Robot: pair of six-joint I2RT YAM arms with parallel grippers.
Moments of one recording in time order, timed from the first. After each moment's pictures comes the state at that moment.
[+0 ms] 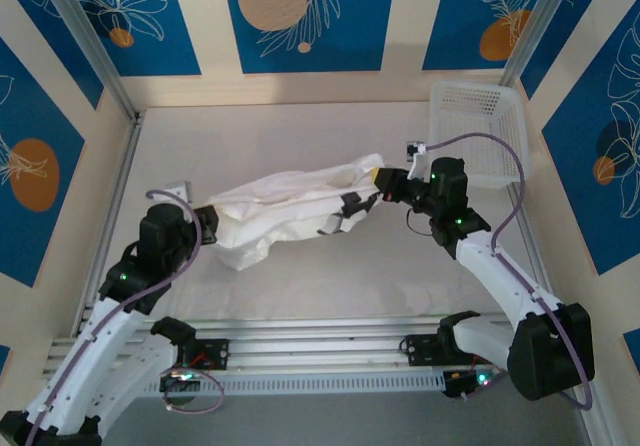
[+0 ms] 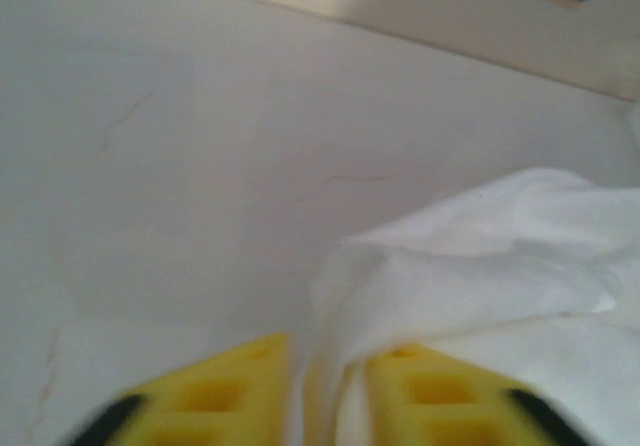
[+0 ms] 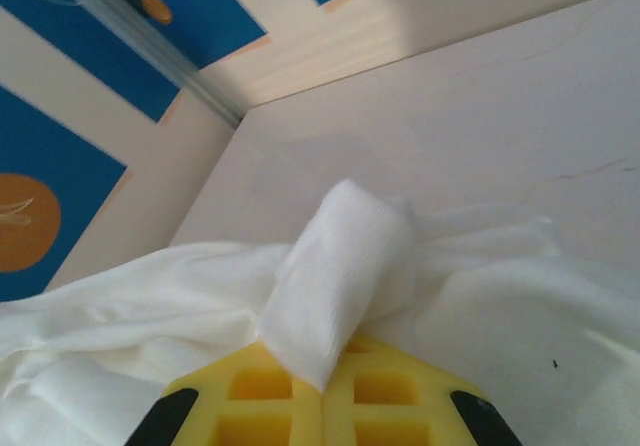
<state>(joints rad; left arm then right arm) -0.40 0.64 0.70 -0.60 -0.23 -0.48 0.28 1.10 0.70 0.10 -0.47 0.54</state>
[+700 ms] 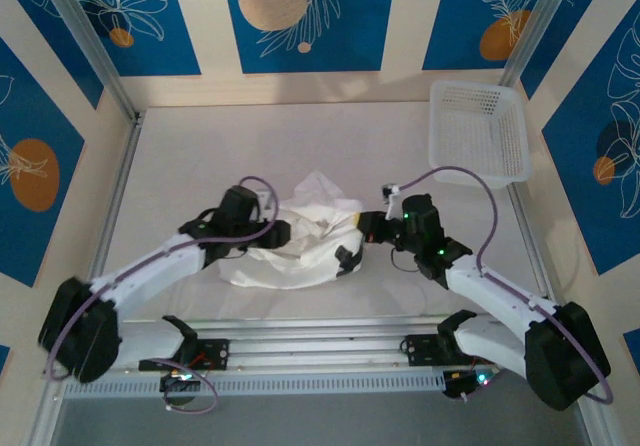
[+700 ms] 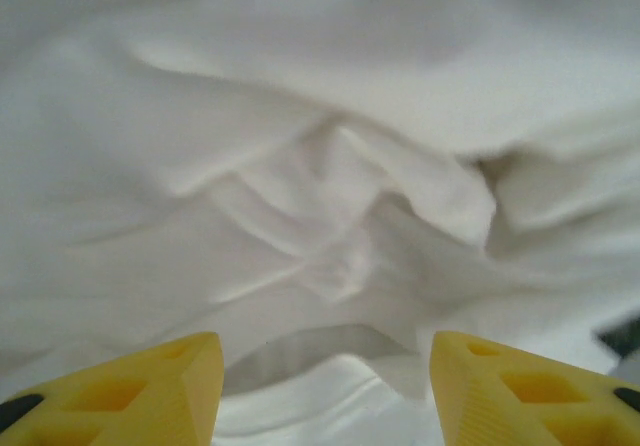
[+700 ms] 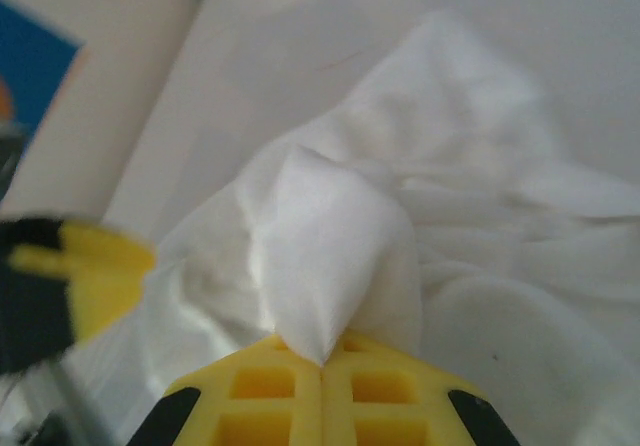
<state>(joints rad) -0.63 1.28 0.77 -0.35 0.18 -0.48 0.47 1.03 0.48 0.05 -0.27 0.62</state>
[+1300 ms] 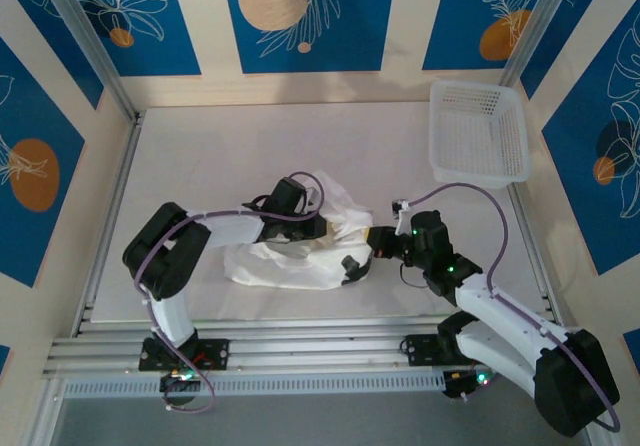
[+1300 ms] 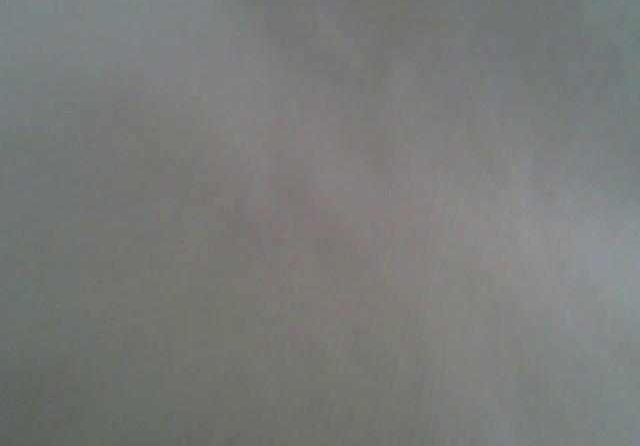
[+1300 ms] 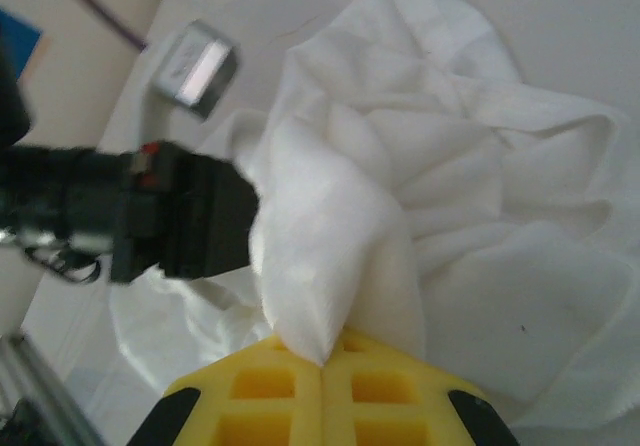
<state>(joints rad) -0.69 1.80 0.97 -0.02 0.38 -0.69 0.47 0.87 0.35 -0.01 -0.24 0.64</state>
